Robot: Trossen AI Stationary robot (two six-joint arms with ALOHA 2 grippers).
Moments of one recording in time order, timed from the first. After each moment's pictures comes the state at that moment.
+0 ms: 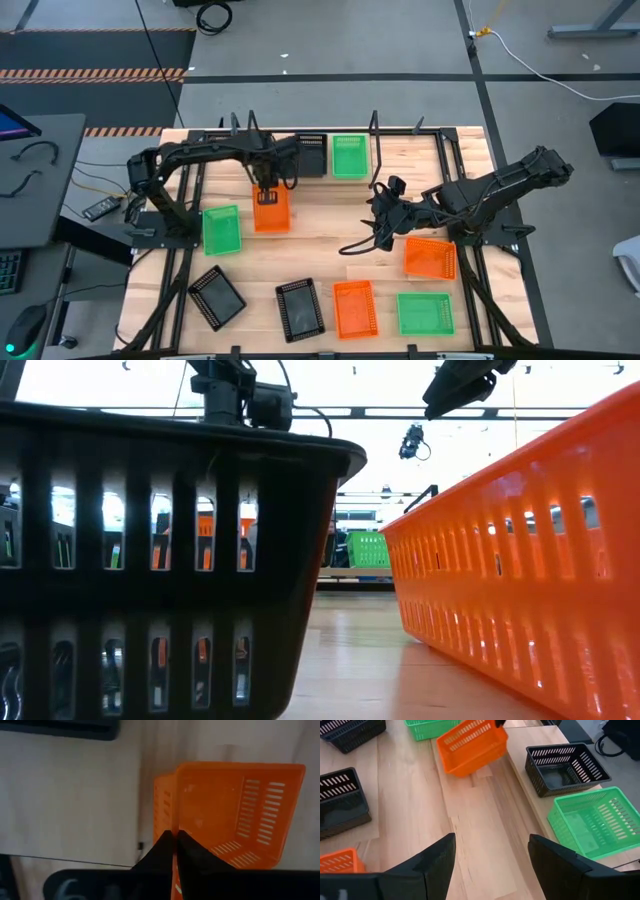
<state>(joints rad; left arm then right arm) 0.36 1.69 1.36 -1.13 -0.06 0.32 0.33 1.27 1.10 -0.68 0.53 0.37</state>
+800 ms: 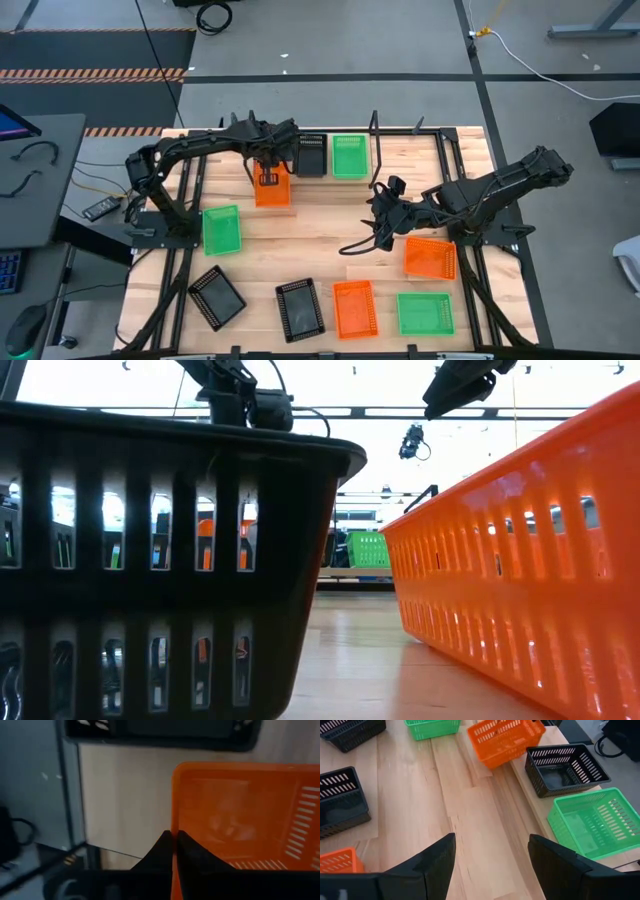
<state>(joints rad) 0.46 1.69 1.36 -0.97 -0.31 0.47 0.33 1.27 1.10 -0.68 0.53 0.36</state>
